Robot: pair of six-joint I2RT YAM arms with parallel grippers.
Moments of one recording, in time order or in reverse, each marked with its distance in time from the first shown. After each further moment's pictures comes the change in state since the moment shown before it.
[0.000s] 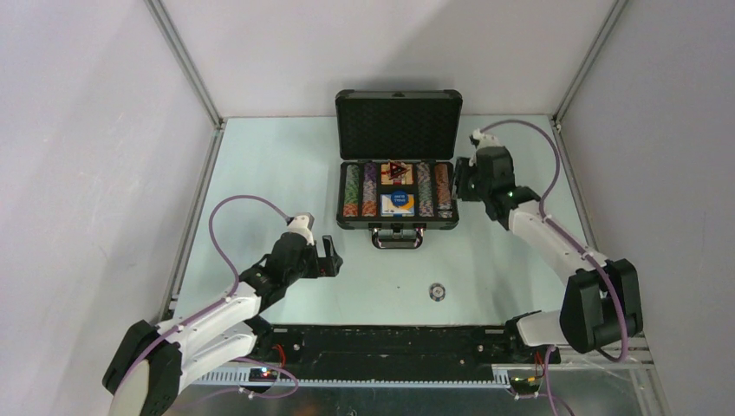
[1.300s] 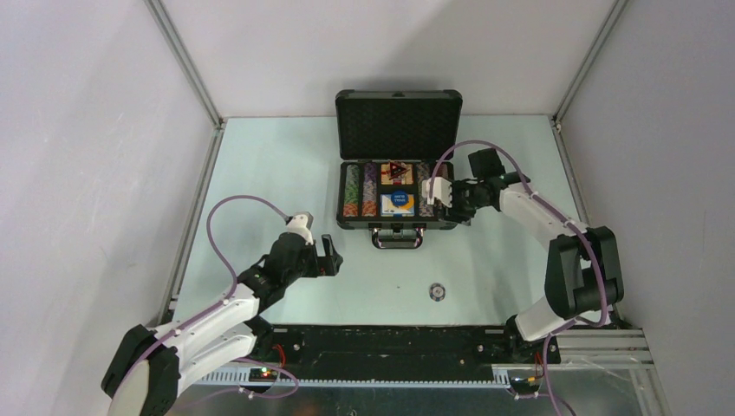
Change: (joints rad) left arm 0.000 -0.028 0.000 0.000 0.001 0.000; right arm -0.054 0.203 0.170 -0.388 -0.534 -1.597
